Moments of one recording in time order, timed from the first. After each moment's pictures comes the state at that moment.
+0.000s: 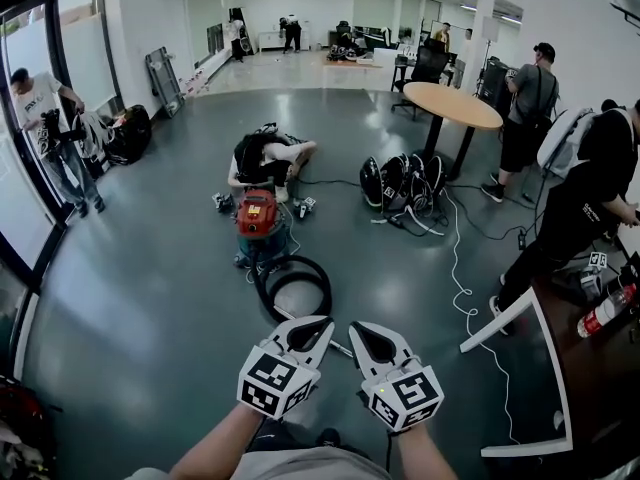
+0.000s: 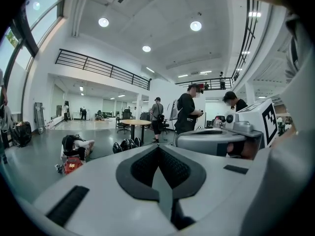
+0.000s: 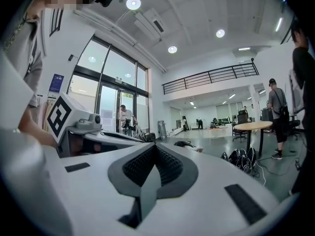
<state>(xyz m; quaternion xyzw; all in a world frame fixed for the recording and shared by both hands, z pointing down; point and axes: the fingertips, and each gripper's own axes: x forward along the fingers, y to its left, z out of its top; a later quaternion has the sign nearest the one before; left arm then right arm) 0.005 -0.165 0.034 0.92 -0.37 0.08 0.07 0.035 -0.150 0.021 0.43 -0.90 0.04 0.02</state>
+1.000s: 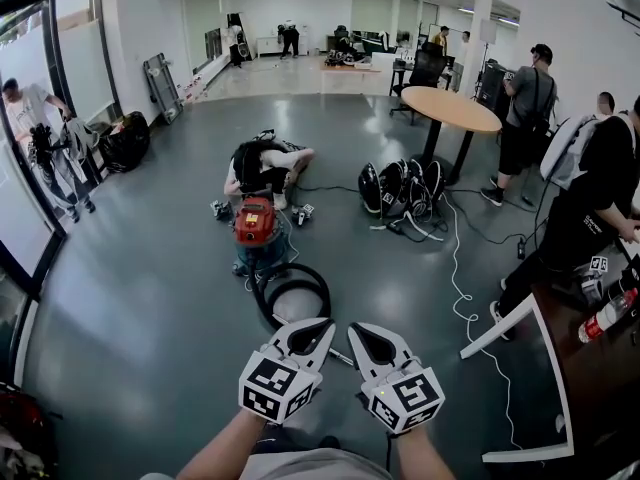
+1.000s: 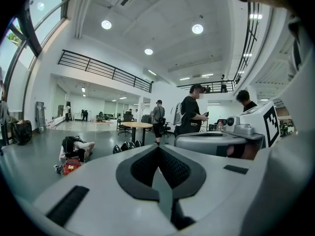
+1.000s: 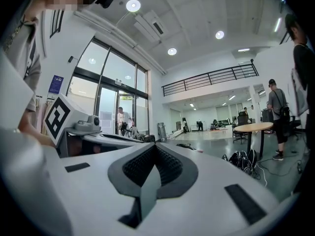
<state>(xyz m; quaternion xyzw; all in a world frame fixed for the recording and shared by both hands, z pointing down) 0.012 -0.190 0.021 0.92 -0.38 0.06 0.07 0.040 -0.175 0.009 0.43 -0.90 0.04 0.01</state>
